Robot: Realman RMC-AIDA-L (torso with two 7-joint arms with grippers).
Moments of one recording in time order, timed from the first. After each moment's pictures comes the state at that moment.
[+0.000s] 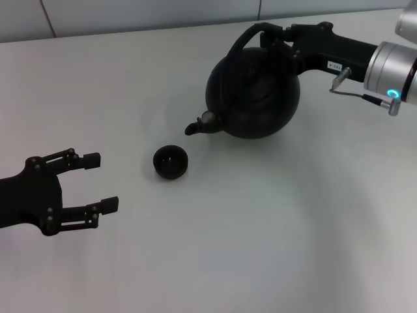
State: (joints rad) left arm -0.34 -1.97 1.03 0.70 1.69 1.64 -1.19; right arm 0.54 2.08 -0.88 -0.62 -1.55 -1.11 1.21
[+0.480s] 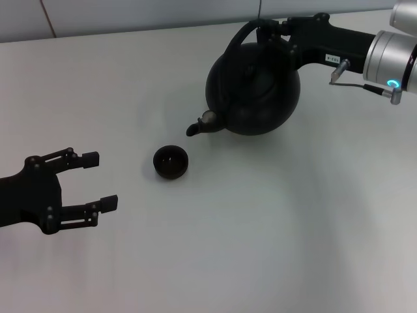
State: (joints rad) left arm -0.33 -1.97 1.03 0.70 1.69 1.62 -1.19; right arm 0.55 2.08 -0.90 -0.69 -1.62 -1.11 1.24
